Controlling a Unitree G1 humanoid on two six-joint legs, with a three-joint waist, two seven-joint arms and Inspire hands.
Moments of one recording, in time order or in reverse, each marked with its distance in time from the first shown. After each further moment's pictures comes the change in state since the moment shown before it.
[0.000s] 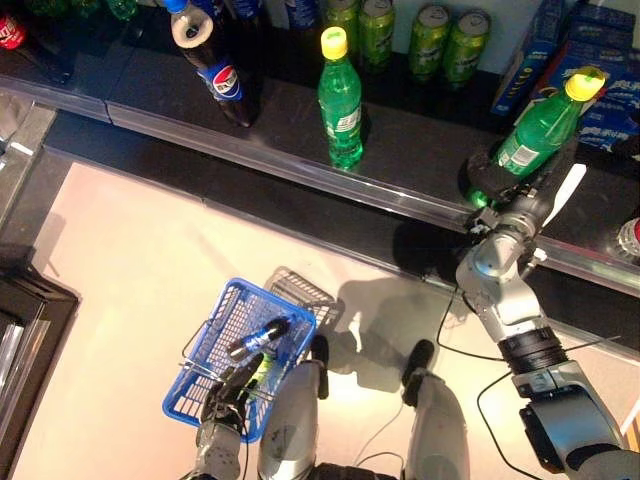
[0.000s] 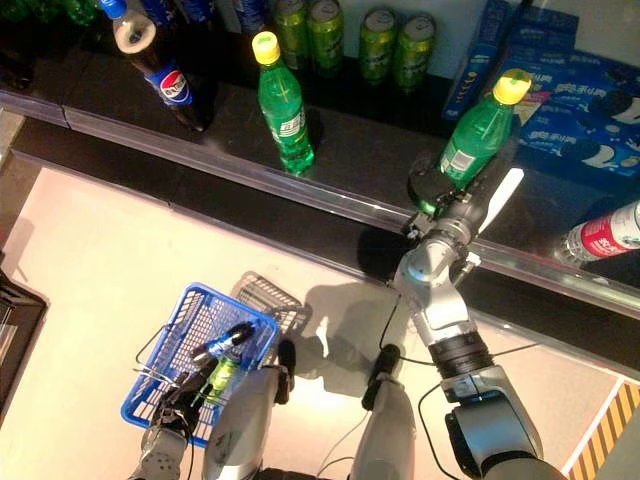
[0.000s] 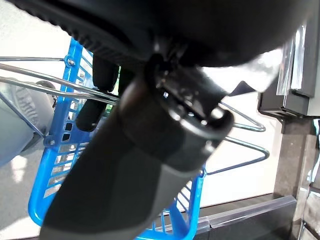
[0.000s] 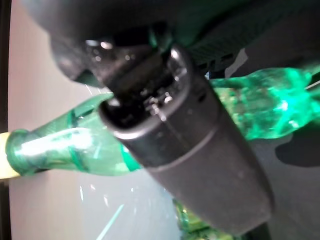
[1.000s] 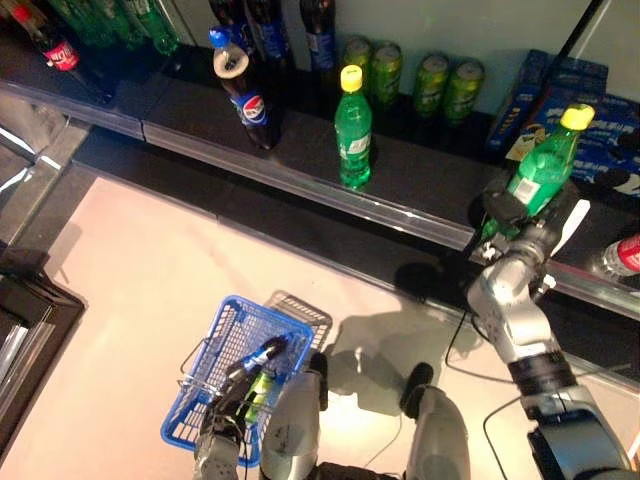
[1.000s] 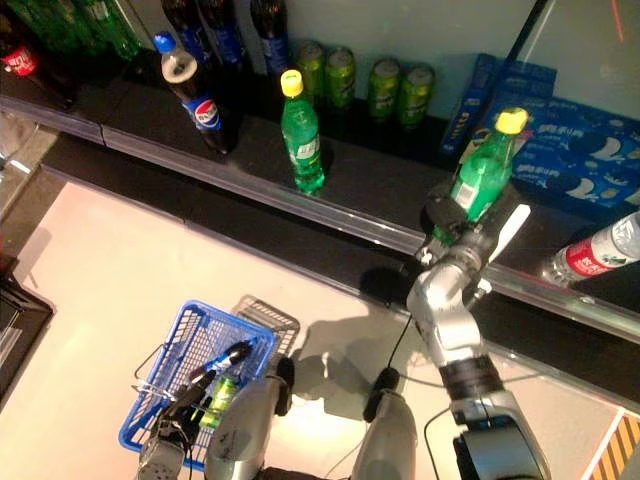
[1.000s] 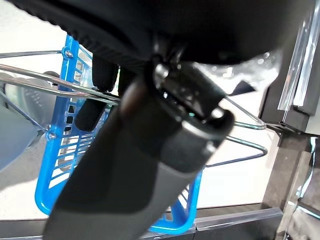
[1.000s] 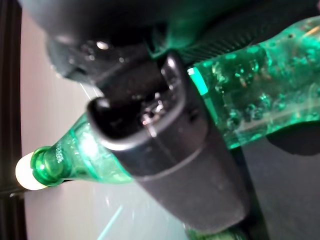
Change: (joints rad) left arm 0.061 -0.035 0.061 0.008 -0.012 0.026 -0.007; right arm 0.186 0.001 -0.035 -0.066 0.013 0.033 0.088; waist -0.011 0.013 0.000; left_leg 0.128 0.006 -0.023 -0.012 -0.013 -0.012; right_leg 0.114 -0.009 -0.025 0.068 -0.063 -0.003
